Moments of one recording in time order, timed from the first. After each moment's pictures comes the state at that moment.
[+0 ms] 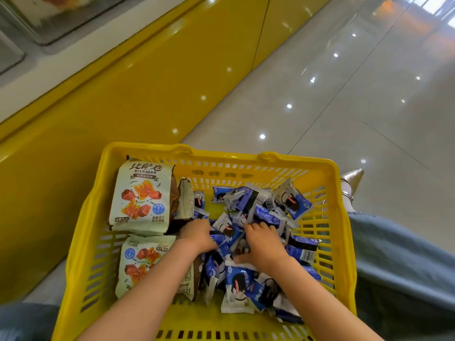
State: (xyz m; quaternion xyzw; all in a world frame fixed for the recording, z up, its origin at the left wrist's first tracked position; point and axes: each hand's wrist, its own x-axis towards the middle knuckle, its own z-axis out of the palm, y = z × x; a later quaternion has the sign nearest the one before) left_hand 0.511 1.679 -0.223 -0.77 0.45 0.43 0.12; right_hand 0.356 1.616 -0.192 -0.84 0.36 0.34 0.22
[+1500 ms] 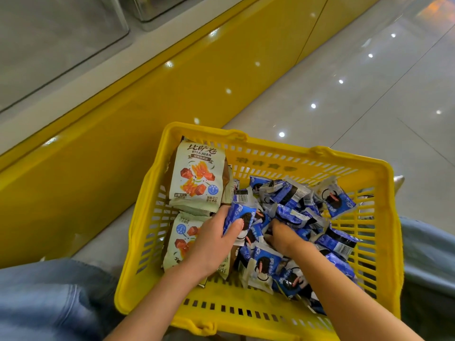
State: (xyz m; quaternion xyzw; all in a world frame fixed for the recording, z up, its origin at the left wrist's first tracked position) left_hand 0.526 1.756 -0.134 -0.72 0.33 0.48 -0.38; right_hand 0.380 1.626 -0.232 -0.73 0.44 0.38 0.36
